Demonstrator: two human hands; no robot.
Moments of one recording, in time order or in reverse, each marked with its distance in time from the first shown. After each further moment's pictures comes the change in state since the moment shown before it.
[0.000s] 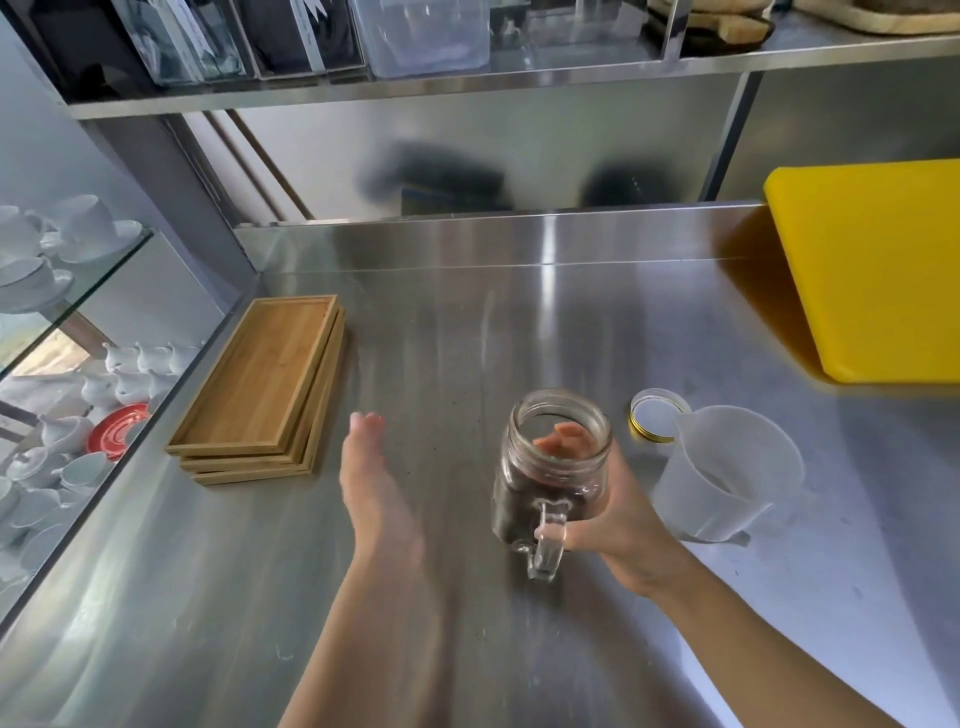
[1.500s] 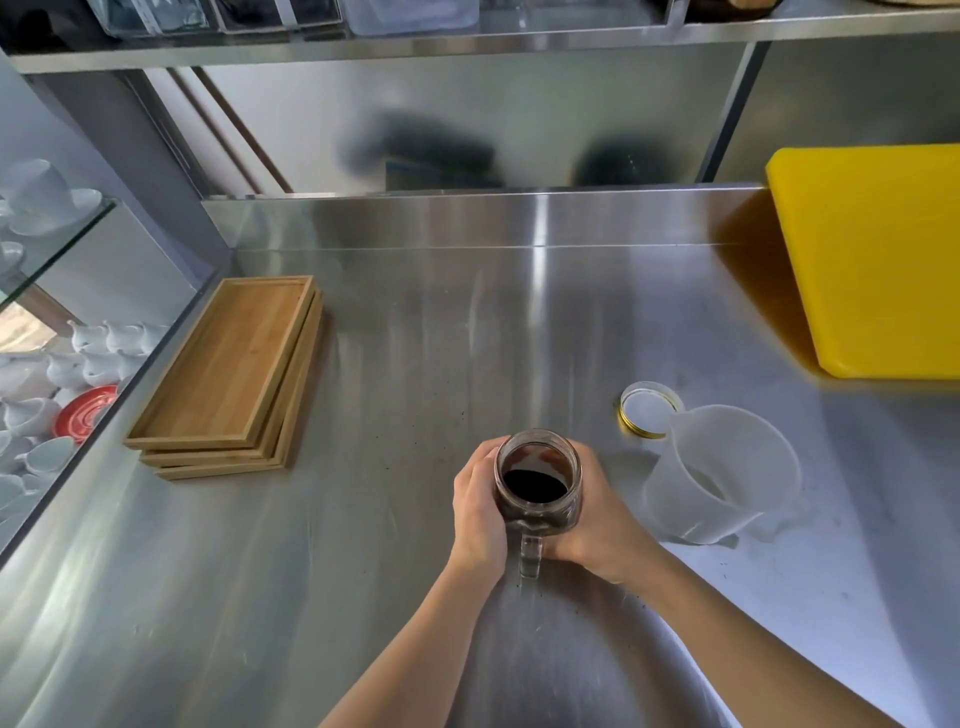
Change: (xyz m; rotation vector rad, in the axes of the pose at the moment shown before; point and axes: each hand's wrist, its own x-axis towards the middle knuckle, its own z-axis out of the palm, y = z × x) left_hand 0.014 -0.104 0.036 0.122 -0.279 0.094; right_hand 0.010 0.028 -0.020 -0.432 0.064 0.057
